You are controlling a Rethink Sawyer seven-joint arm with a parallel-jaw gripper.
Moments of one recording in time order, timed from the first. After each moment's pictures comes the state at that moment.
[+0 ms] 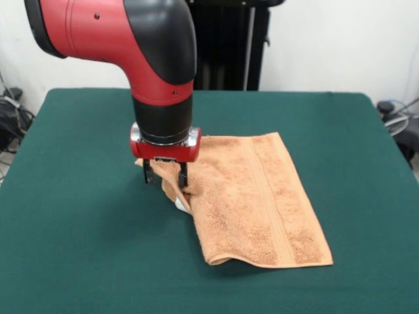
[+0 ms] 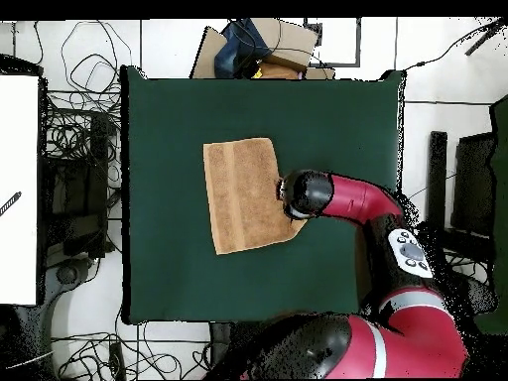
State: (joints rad) arm -0.48 -0.43 0.14 1.50 -0.25 0.57 1.60
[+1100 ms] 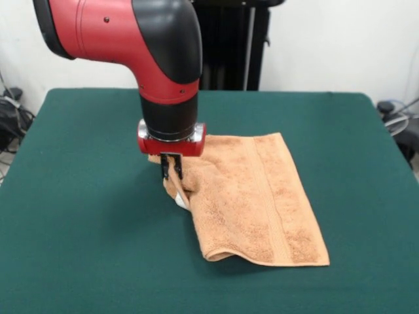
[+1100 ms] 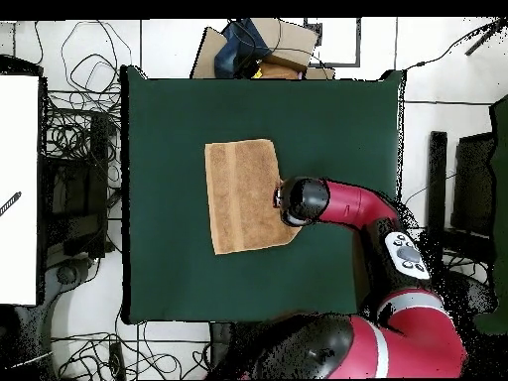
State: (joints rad) arm -0.49 -0.43 0.15 1.53 -0.27 0.57 1.60
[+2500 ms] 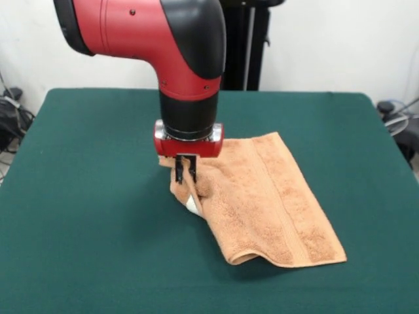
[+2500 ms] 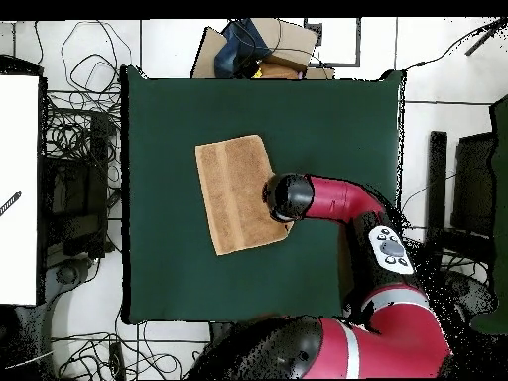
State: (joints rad) arm -0.43 -0.45 0.14 1.53 -0.27 0.53 1.60
